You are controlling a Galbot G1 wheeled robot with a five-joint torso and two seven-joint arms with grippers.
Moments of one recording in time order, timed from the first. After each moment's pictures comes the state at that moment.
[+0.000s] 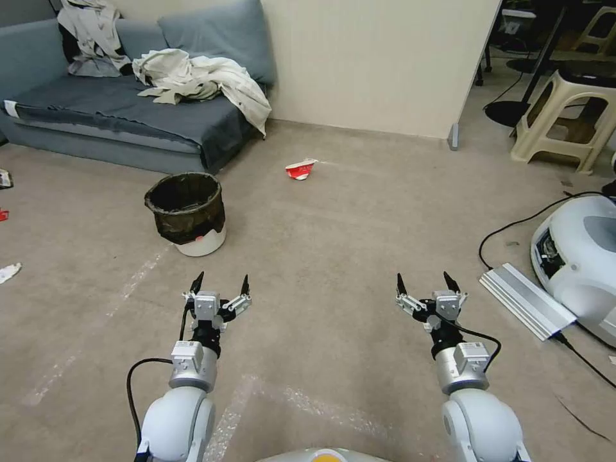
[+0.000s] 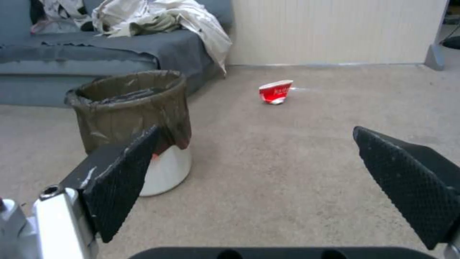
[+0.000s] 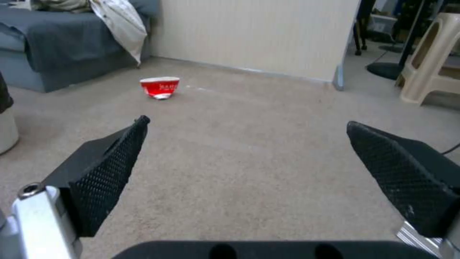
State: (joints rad) left arm 1.55 -1.50 -0.55 -2.00 0.00 0.00 0.00; right arm -1.55 1.50 0.55 2.00 0.00 0.00 0.00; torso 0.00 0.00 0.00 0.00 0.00
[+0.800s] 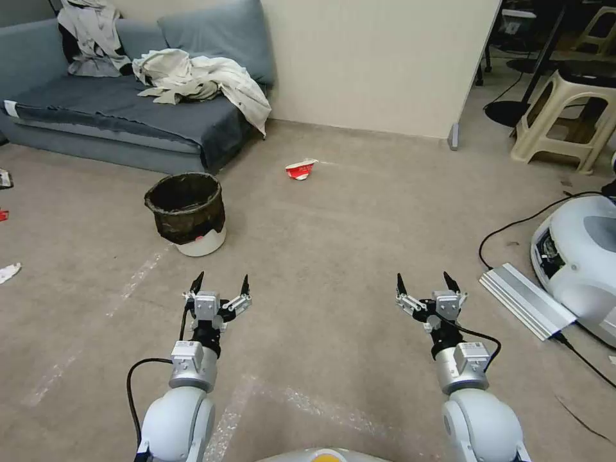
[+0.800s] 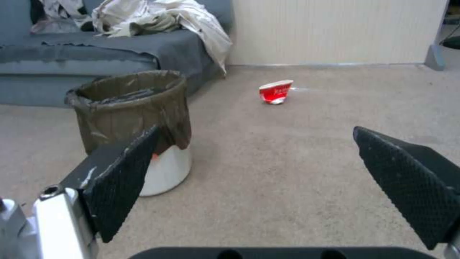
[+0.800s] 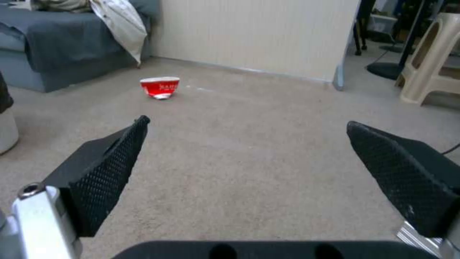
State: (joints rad) left arm 1.55 -1.50 -0.55 -2.00 0.00 0.00 0.00; right arm -1.55 1.50 0.55 2.00 0.00 0.00 0.00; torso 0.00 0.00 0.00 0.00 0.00
